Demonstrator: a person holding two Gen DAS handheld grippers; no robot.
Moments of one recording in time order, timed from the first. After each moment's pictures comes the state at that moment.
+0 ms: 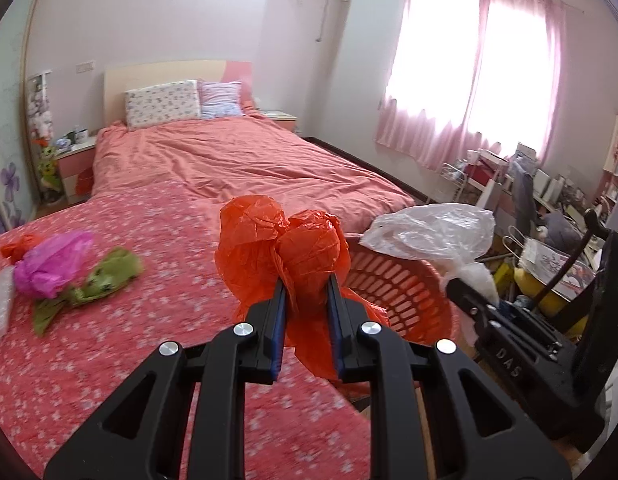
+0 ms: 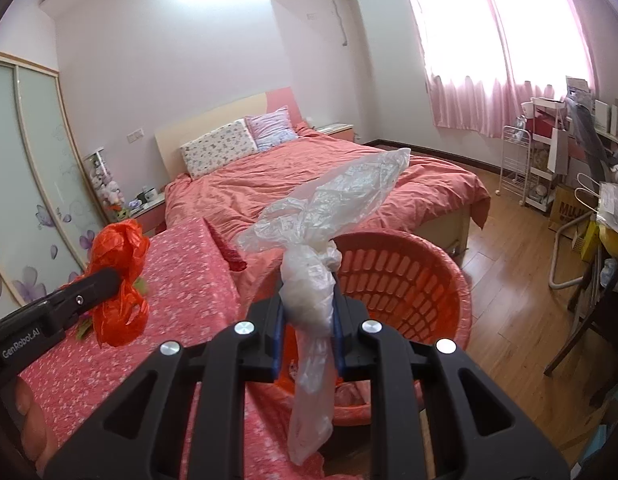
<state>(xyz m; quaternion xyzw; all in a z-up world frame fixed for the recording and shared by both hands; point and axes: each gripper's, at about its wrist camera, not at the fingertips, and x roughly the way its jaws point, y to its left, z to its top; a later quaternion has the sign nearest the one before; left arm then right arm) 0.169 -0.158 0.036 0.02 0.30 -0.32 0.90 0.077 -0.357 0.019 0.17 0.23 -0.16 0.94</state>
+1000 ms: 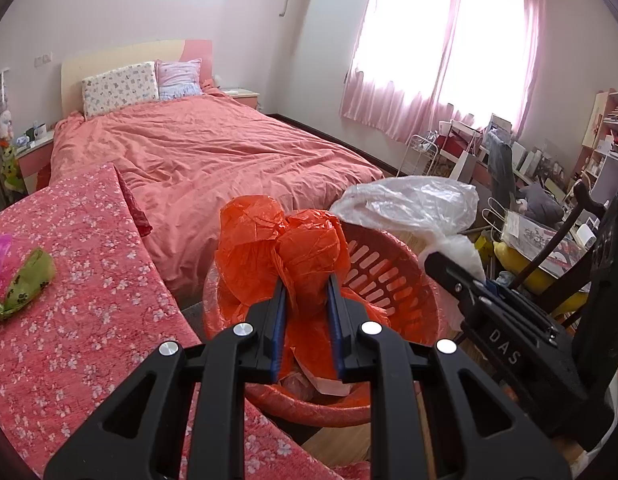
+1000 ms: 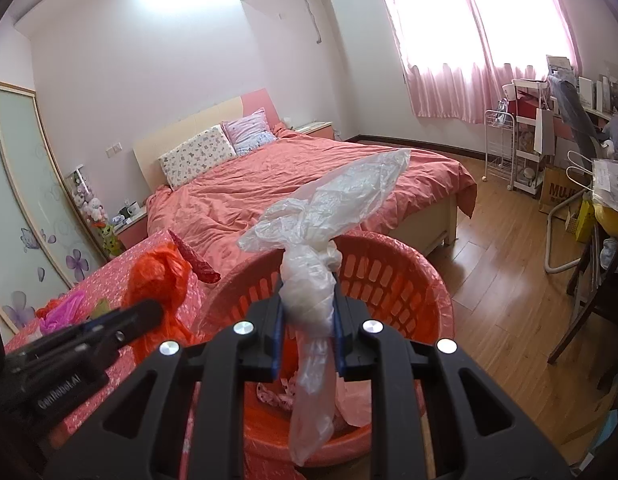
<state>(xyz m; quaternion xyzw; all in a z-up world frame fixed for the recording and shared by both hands) 0.185 -0.230 0.000 0.04 0.33 -0.37 0.87 0.098 -0.409 -0.013 0.20 0.23 -0.18 0.94</state>
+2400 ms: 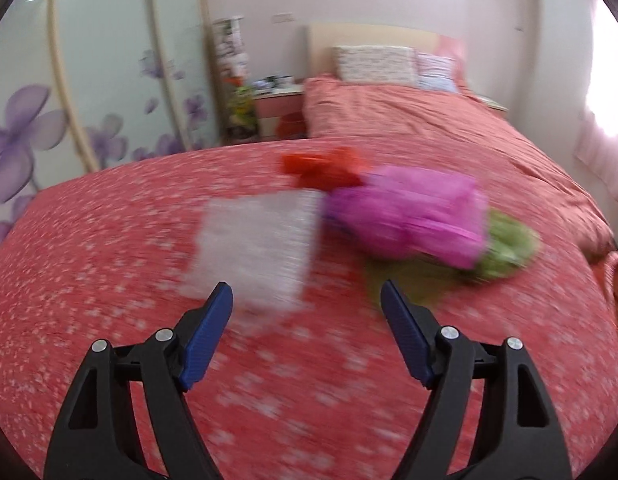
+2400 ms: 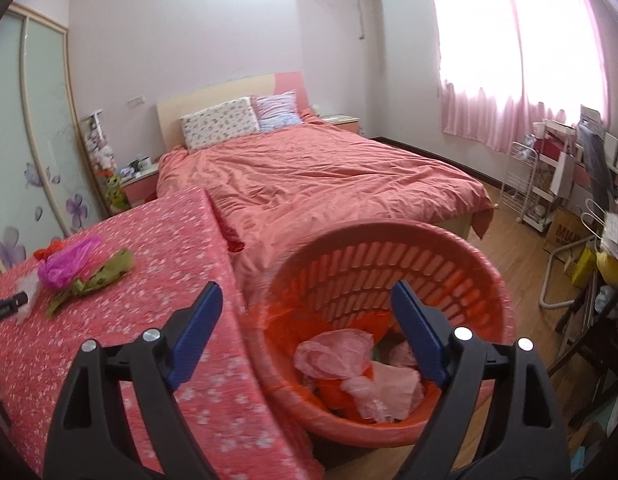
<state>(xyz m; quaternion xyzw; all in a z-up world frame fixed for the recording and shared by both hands) 0.278 0.093 -0.017 0.01 0.36 0.05 0.93 0.143 -0.307 -0.010 0.11 0.27 -0.15 0.95</state>
